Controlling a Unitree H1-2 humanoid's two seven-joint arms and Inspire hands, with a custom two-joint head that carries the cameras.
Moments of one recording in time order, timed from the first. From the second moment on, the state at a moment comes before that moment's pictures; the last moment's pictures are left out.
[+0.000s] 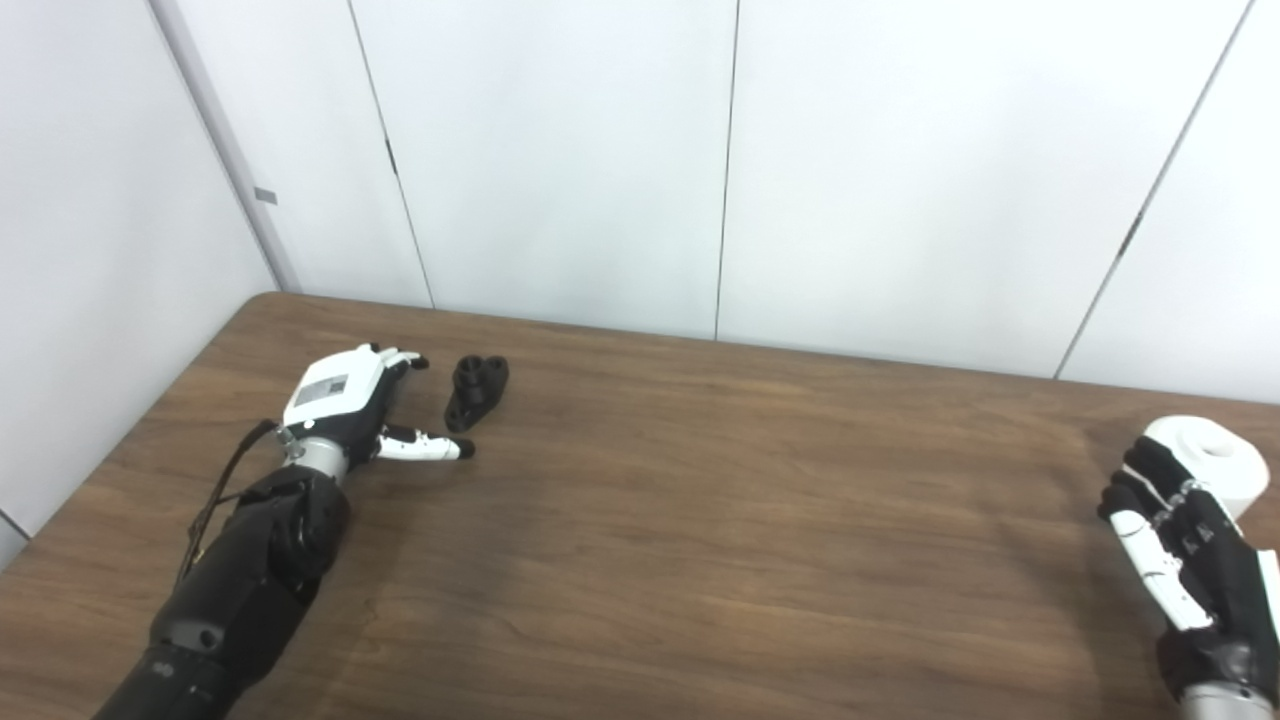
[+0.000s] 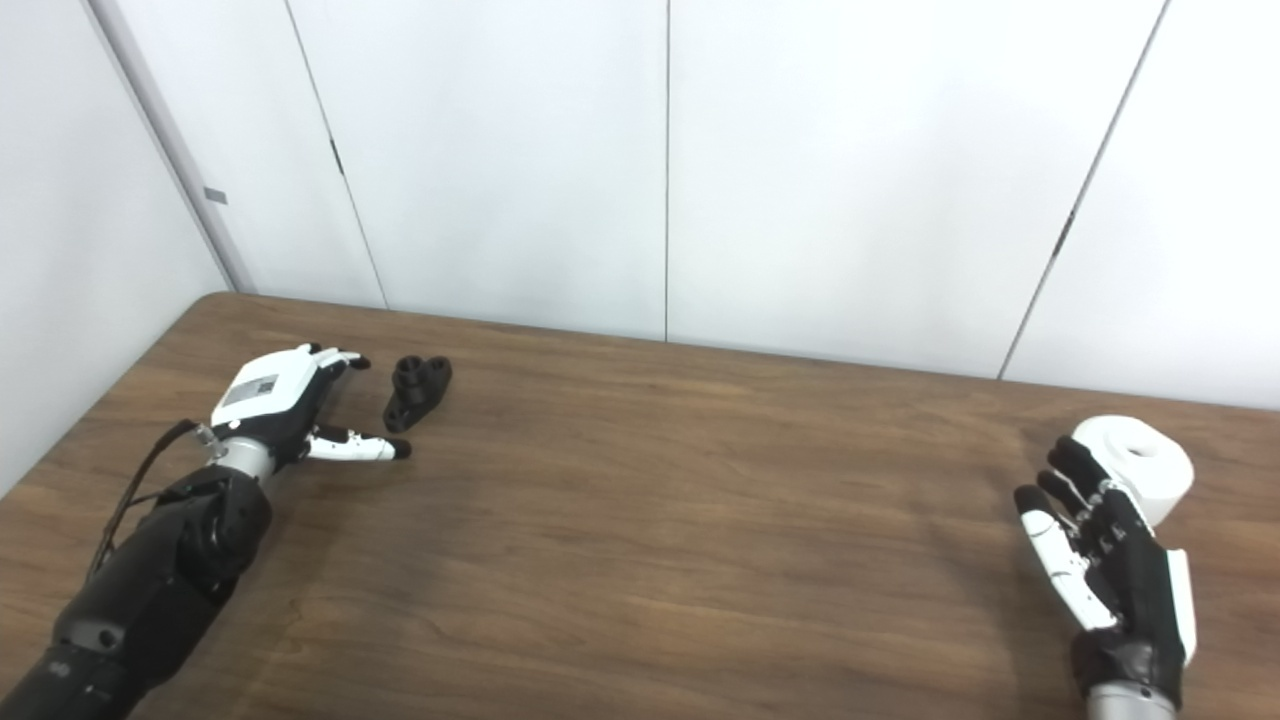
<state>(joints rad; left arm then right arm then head) -0.36 0.60 -0.14 0.32 0.71 0.23 0.00 -0.12 -0.12 -0.17 -0.02 0.04 0.01 -0.08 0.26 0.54</state>
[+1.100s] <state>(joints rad) -0.38 0.50 -0.13 0.33 0.70 0.17 0.13 -0.13 -0.10 -0.15 0.00 -0.01 -0.01 -0.09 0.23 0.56</state>
